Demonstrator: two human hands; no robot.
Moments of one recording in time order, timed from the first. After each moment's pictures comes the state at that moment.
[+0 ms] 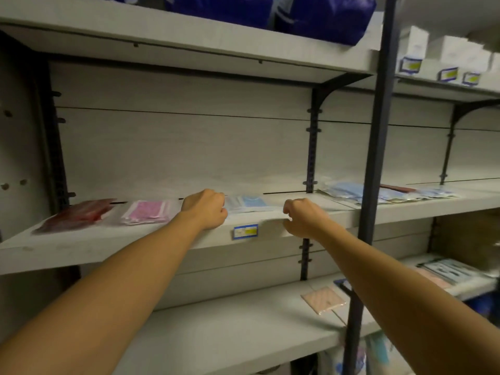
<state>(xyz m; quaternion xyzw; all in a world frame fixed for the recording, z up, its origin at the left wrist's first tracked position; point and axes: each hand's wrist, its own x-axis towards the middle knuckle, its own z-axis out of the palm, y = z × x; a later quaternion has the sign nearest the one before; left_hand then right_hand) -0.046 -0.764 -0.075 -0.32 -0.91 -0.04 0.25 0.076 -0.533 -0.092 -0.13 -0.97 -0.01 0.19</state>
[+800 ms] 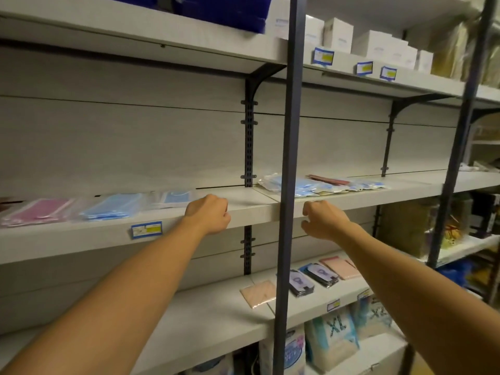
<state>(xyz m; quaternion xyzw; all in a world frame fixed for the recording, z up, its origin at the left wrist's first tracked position) 0.047 -0.554 -0.100 -0.38 -0.90 -0.05 0.21 0.211 -0.311 -0.110 -0.21 -0.96 -0.02 0.18</state>
